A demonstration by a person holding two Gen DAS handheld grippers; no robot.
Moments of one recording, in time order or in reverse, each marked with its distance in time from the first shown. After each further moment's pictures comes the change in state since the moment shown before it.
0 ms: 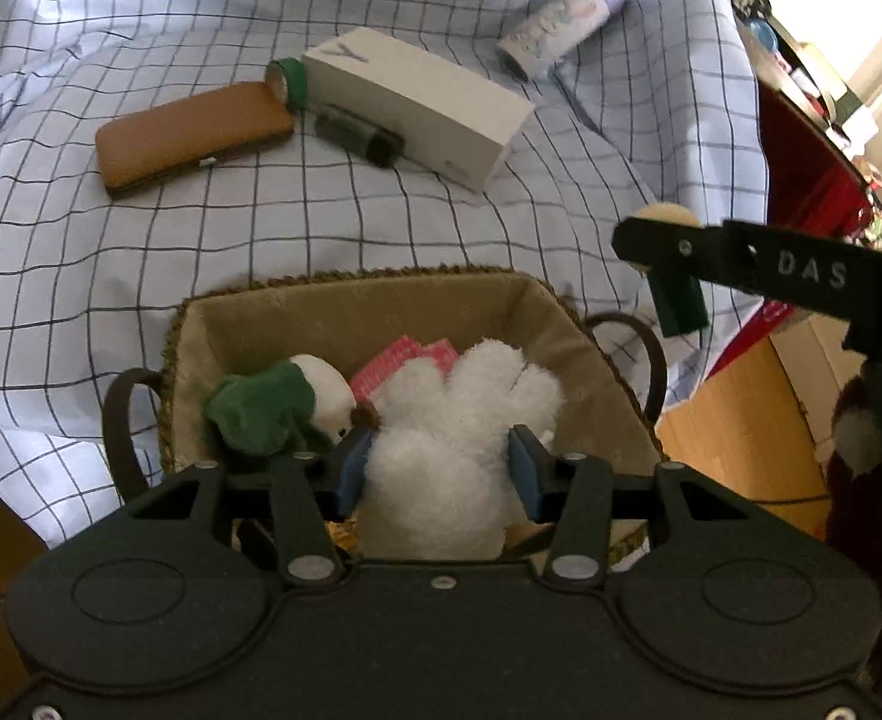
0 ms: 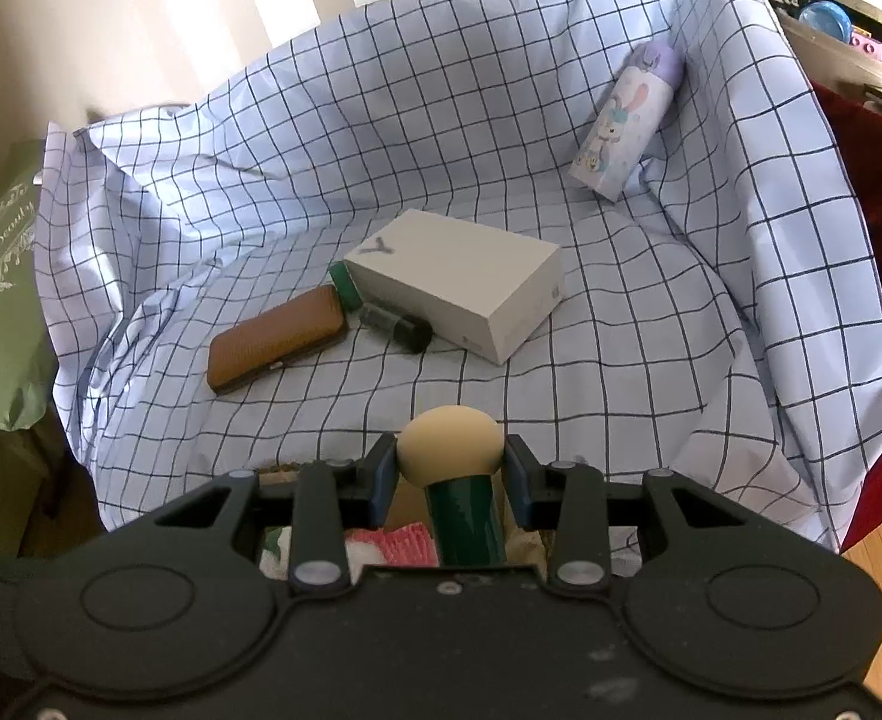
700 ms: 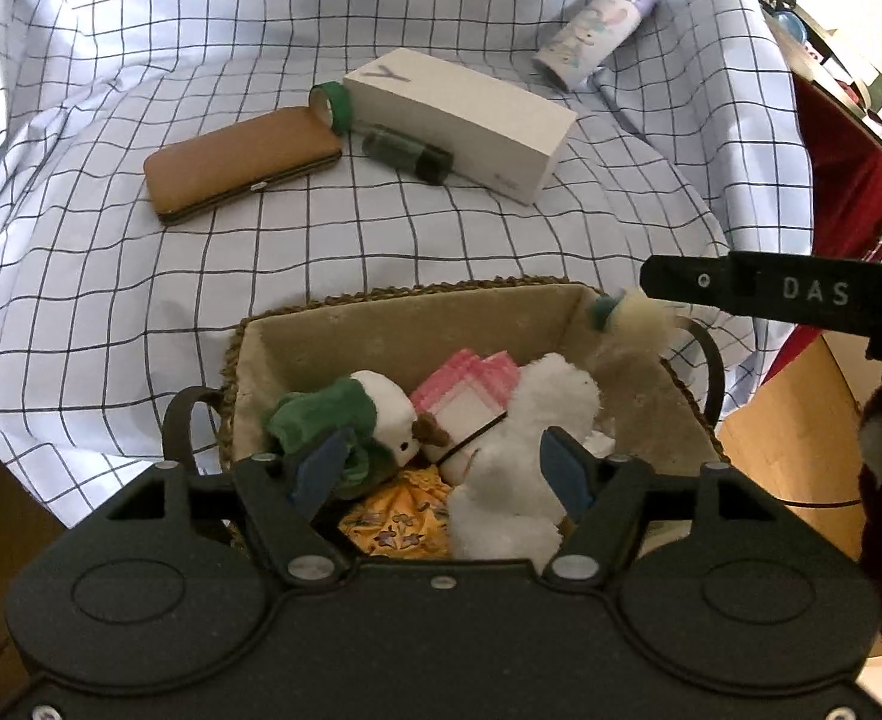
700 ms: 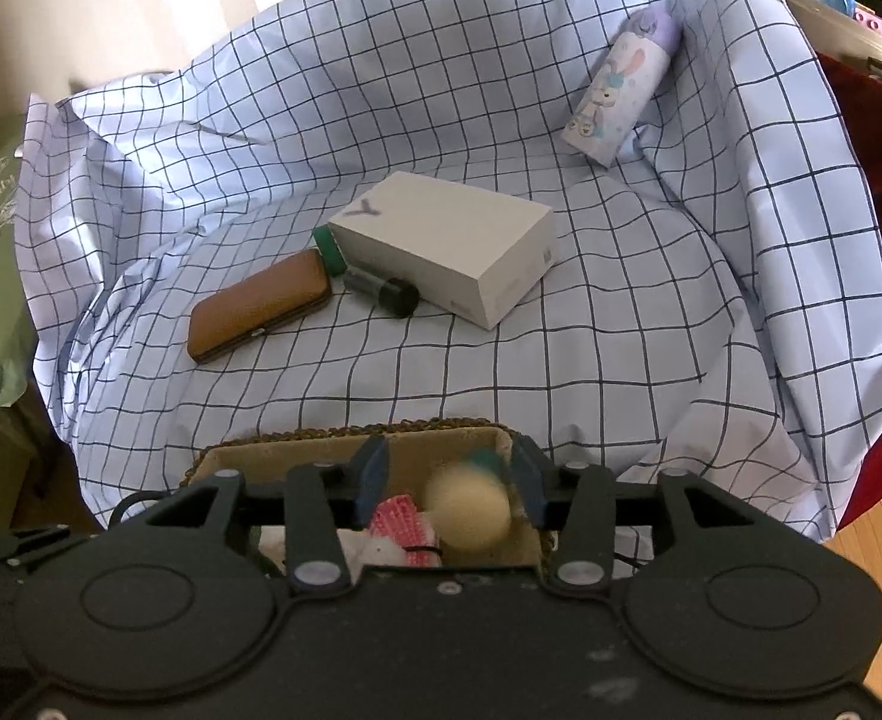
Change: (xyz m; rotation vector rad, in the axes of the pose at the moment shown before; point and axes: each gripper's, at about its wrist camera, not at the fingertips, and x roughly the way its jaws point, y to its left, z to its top) left arm -0.001 0.003 -0.002 0.023 -0.048 0.129; right arm 0.014 0.000 -0.004 -0.005 0.059 -0.033
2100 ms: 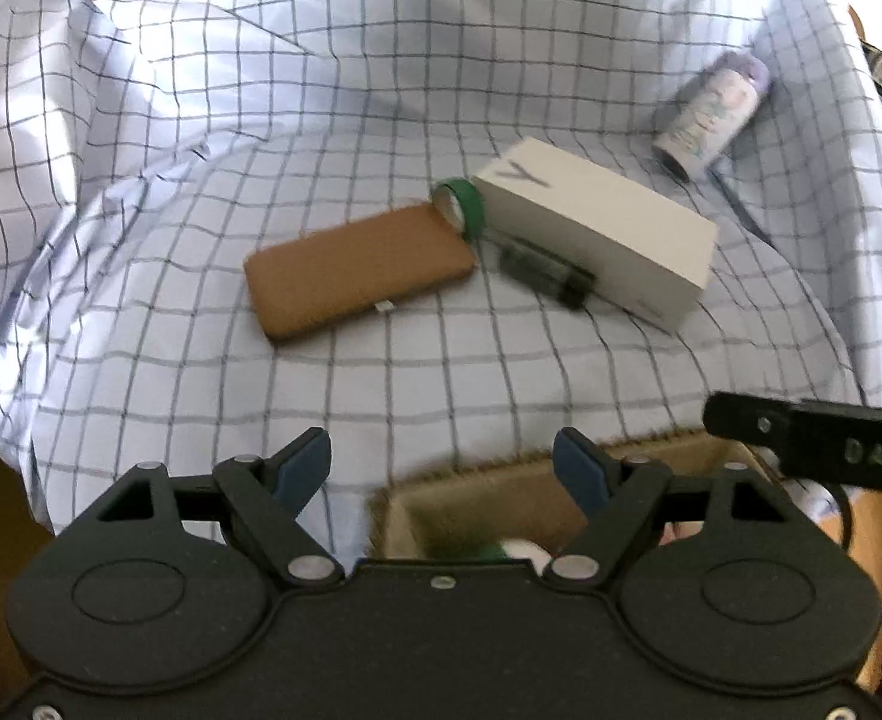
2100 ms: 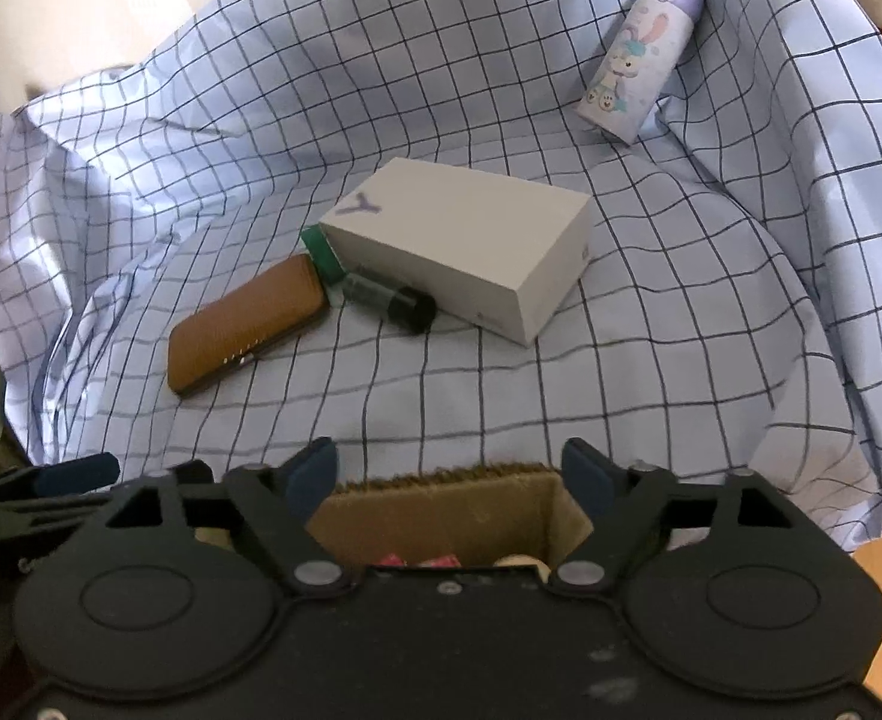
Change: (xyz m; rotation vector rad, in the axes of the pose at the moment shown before) left arm 0.017 0.050 0.061 -0.037 -0.127 0.163; right arm 0.062 0.029 0.029 0.073 0.040 -0.031
